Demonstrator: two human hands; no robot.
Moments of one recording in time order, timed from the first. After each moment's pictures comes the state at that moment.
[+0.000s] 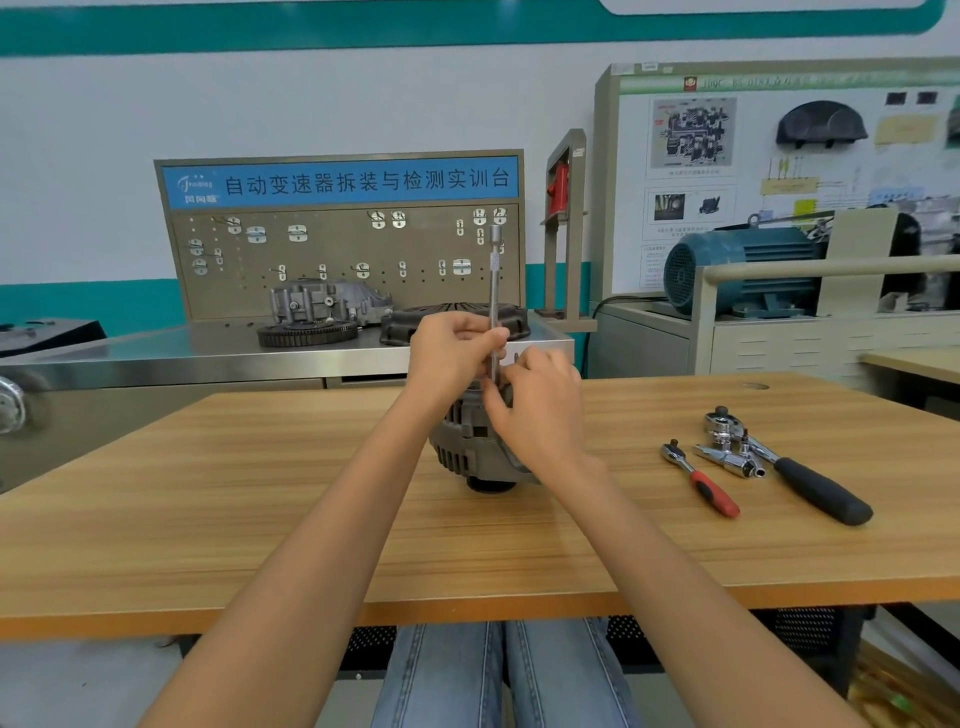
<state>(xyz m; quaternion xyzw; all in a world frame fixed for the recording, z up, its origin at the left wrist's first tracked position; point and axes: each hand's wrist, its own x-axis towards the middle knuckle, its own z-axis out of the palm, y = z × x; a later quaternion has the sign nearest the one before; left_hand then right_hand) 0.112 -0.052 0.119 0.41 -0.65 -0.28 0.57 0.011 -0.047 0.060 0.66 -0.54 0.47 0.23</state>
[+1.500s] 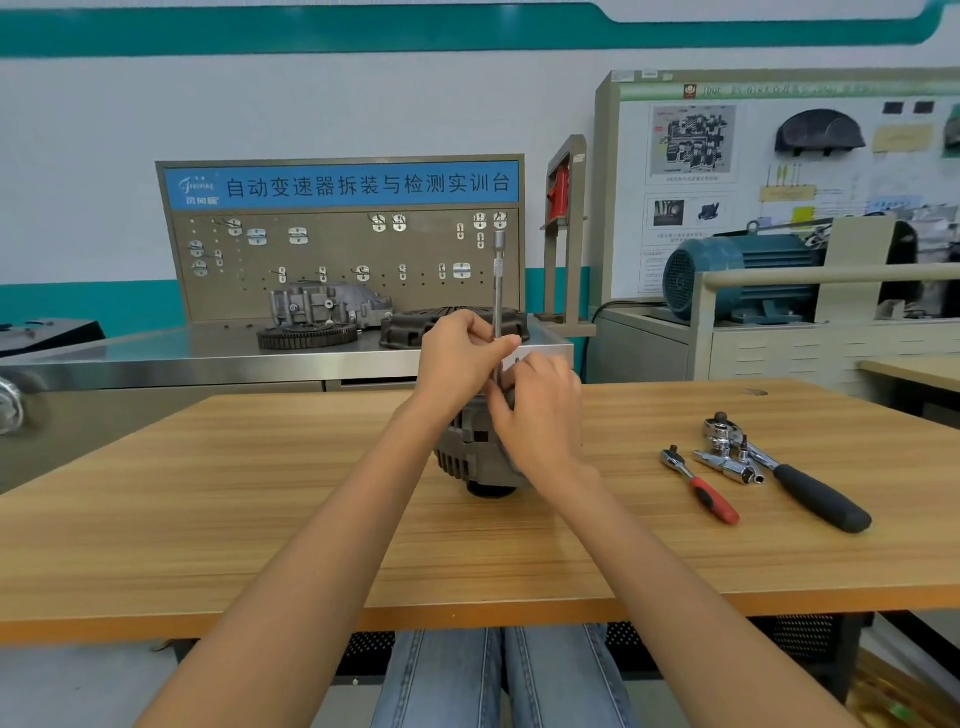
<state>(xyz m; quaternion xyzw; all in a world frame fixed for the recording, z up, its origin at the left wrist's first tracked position) 0.106 -0.050 0.120 0.46 -0.69 -0.17 0.54 0.016 -0.045 0.060 0.64 -0.56 0.49 0.19</state>
